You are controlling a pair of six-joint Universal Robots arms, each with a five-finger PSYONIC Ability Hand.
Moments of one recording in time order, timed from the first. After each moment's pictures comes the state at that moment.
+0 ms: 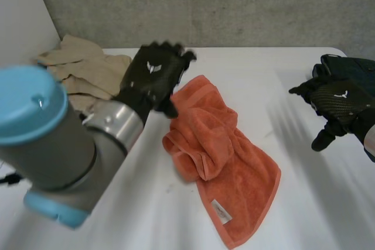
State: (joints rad) left arm 4.06 -1.82 -1.58 3.42 -1.54 3.42; right arm 1.57 -1.52 1.78 0.08 1.09 2.60; left_hand 0.32 0.32 0.32 0.31 0.12; right_hand 0.22 0.21 0.21 0.20 0.04
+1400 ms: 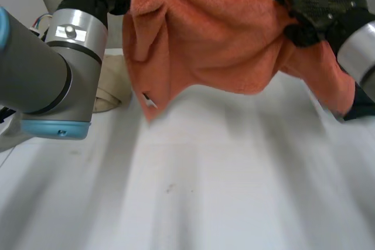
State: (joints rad) left arm 4.17 -1.85 -1.27 3.59 -1.68 3.52; right arm 1.87 -1.50 1.39 -0.05 1.25 2.75; left_hand 1.09 1.20 1.19 1.20 0.96; right_hand 1.08 1.16 1.19 1.19 0.95
